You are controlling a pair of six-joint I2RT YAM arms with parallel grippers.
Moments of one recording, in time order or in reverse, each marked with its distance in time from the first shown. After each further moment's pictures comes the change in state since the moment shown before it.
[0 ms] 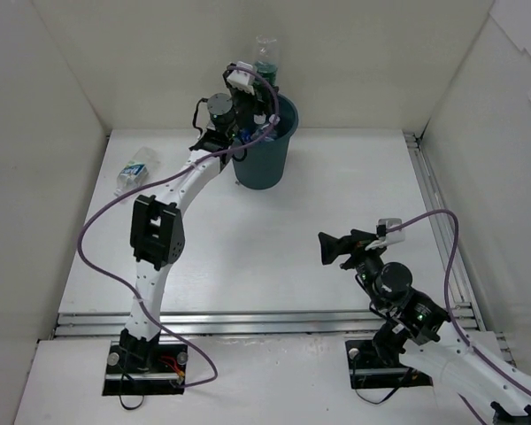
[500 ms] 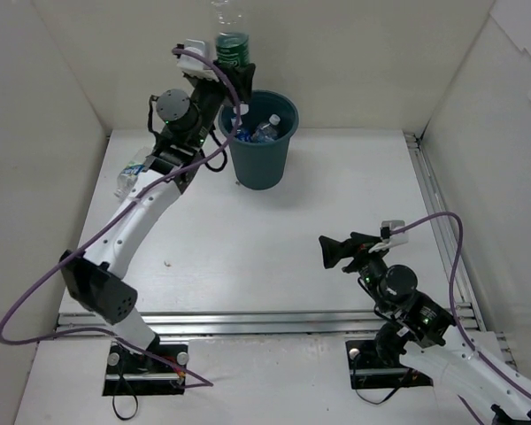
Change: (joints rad) left arm -0.070 -0.610 -0.329 -0.210 -0.189 -0.092; right arm 0.000 -0.038 0.010 -0.060 -0.047 0.041
